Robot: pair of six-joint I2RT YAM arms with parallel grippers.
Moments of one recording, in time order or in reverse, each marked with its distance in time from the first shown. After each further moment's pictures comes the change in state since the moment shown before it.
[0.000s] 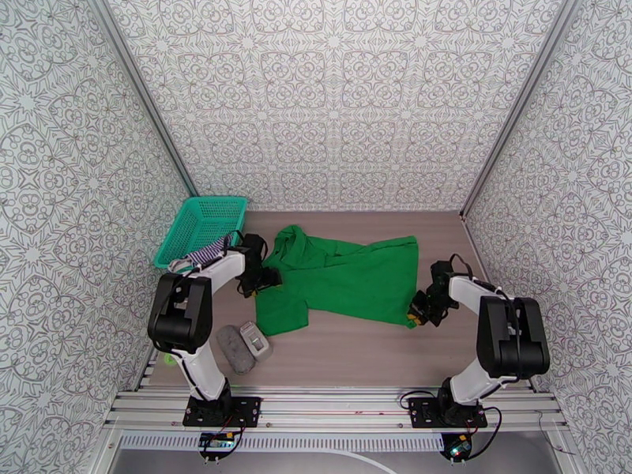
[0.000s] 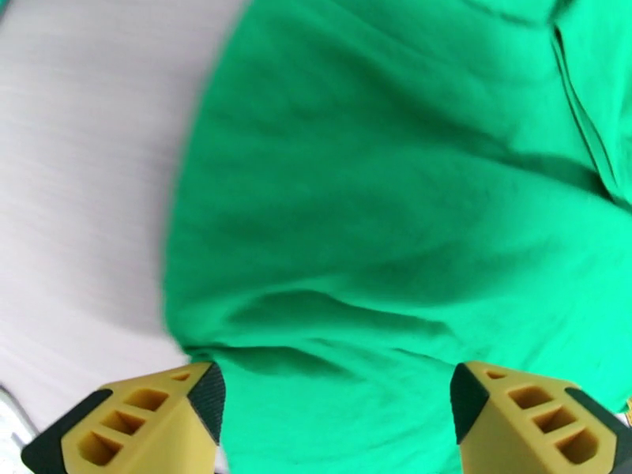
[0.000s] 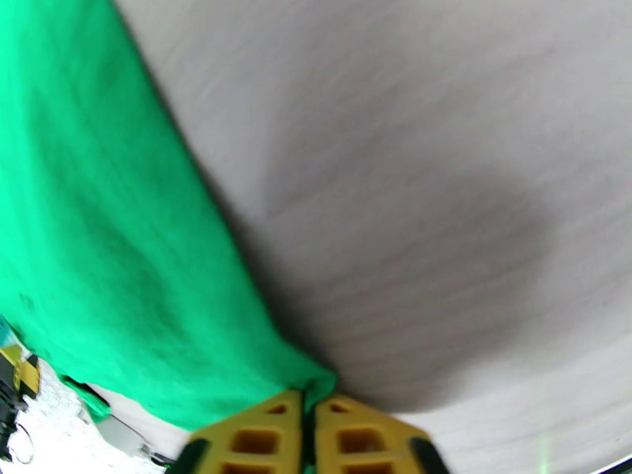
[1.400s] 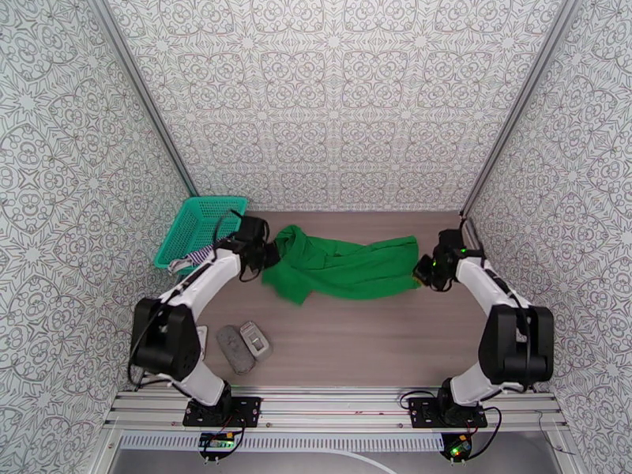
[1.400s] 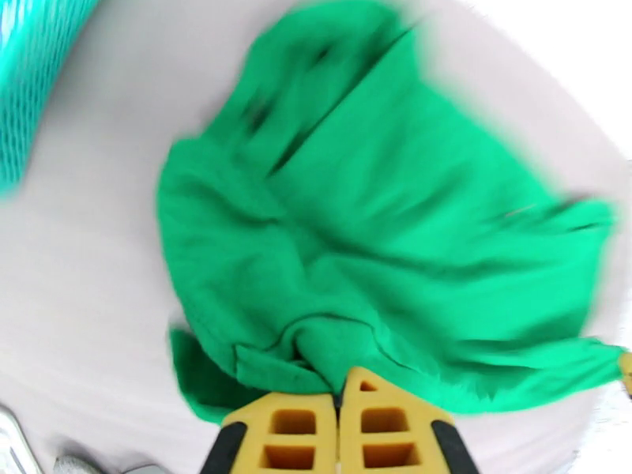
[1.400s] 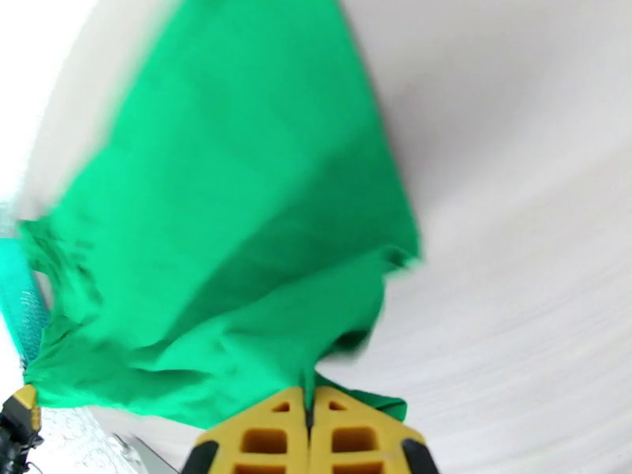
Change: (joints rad) left arm -0.087 -0.238 0.138 0.153 0.051 -0.087; right arm 0.000 -0.102 0.344 -0.004 0.091 -0.023
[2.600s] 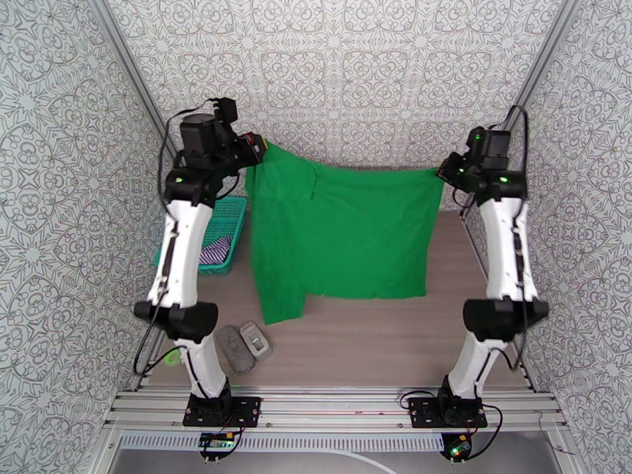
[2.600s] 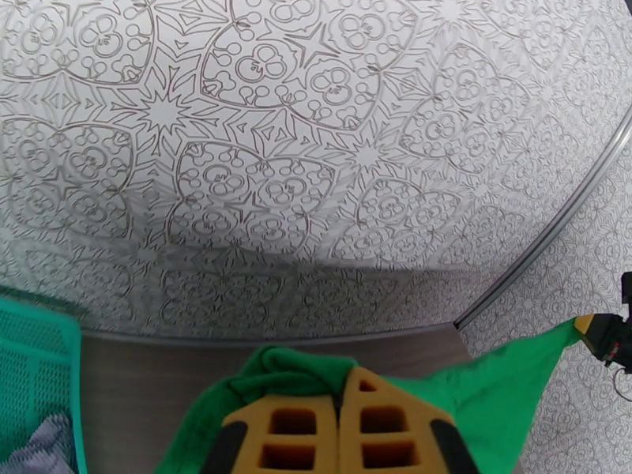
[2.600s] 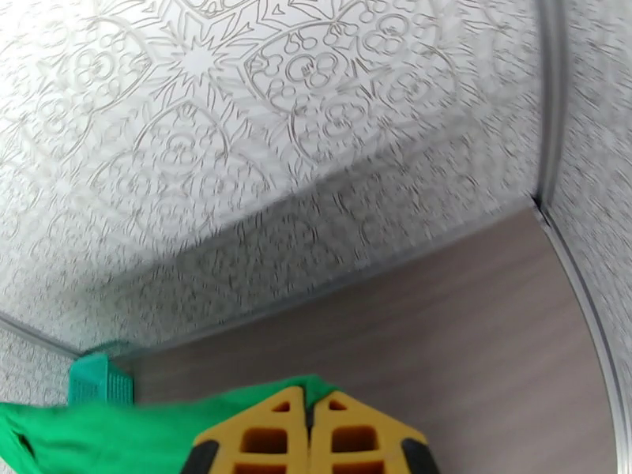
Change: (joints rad) left arm 0.112 0.386 1.159 -0.060 0.172 0.143; right arm -0.002 0.460 1.283 -0.175 0.135 -0.128
